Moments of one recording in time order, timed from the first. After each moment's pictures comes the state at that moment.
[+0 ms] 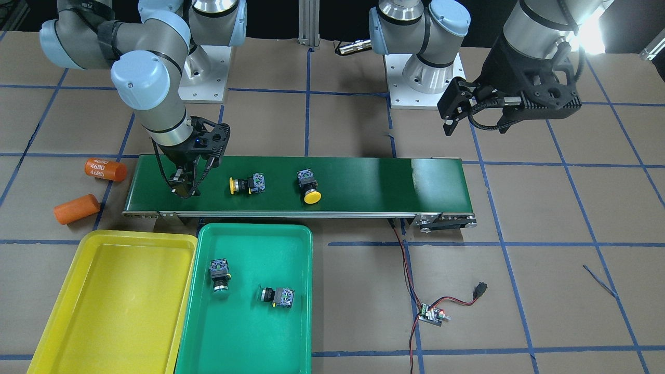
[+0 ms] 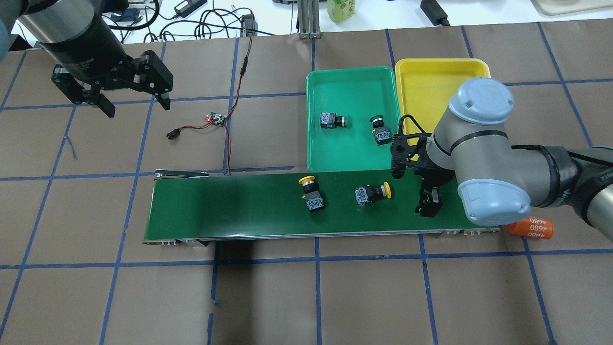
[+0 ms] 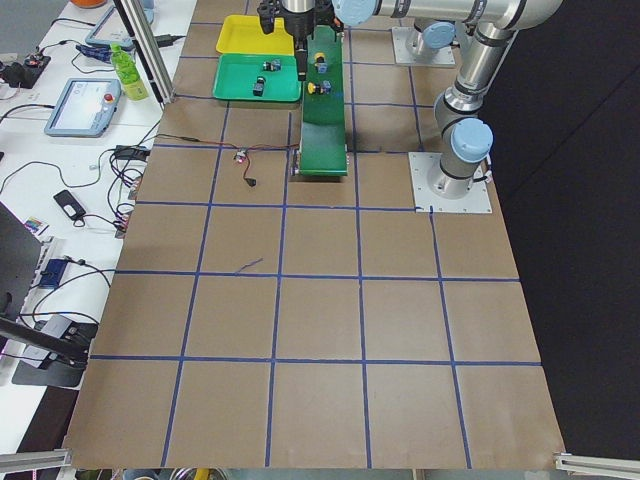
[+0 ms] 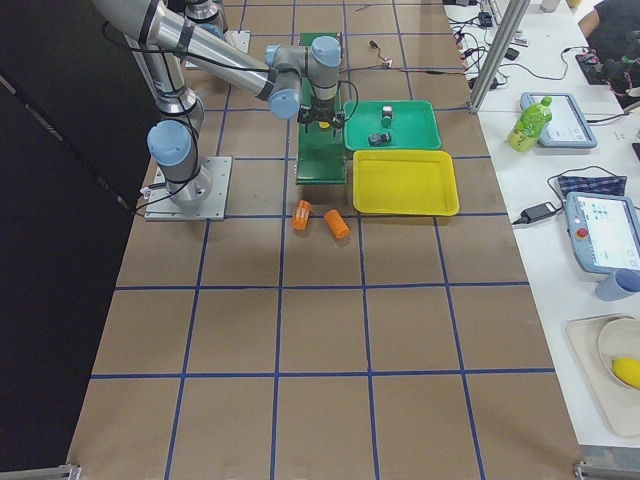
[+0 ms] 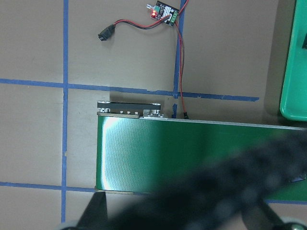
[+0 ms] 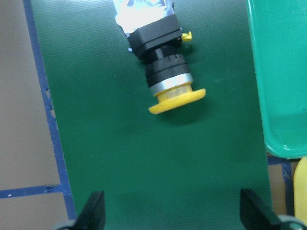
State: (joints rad) left arm -1.50 -1.57 -1.50 -1.65 1.56 -0.02; right arm 1.57 -1.51 2.12 -2.15 -1.52 -1.42
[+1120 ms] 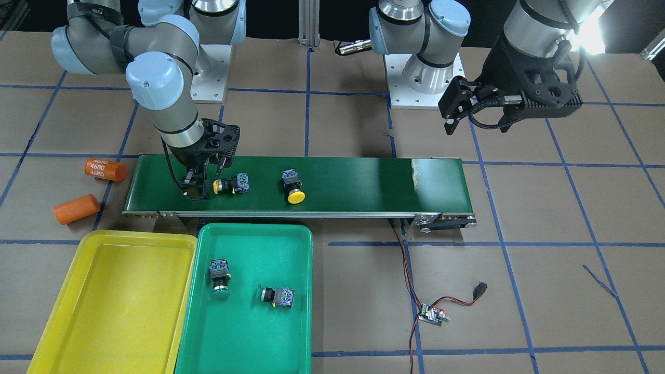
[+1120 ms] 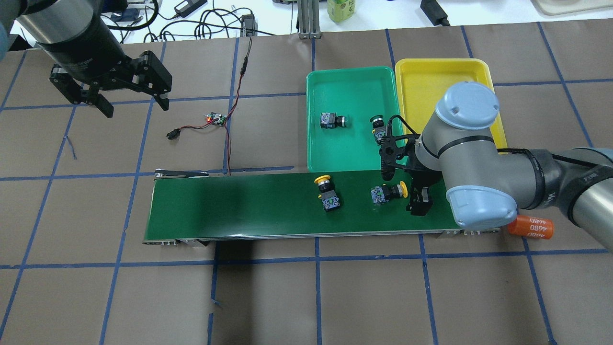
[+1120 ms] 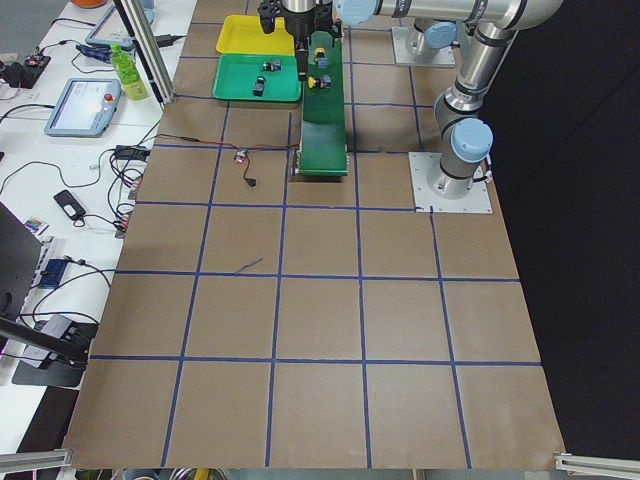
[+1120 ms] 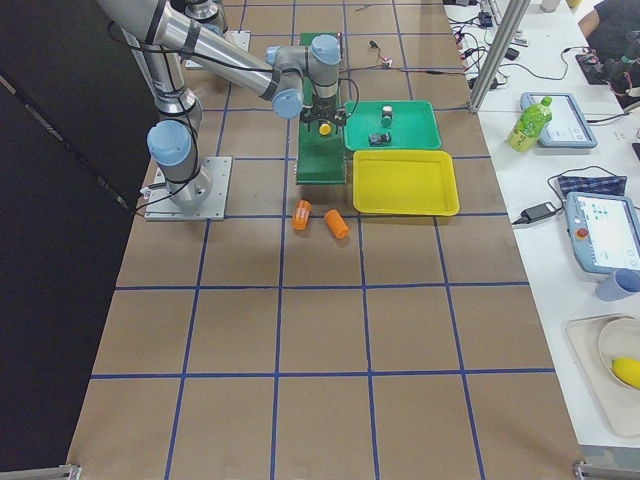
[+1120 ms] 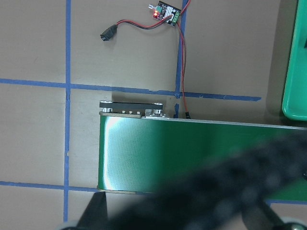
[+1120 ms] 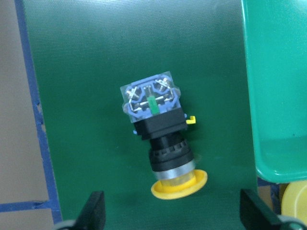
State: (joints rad) left arm -1.50 -1.57 -1.50 -1.65 1.56 -0.02; right arm 1.61 -1.50 2.13 -2.20 -1.52 -1.42
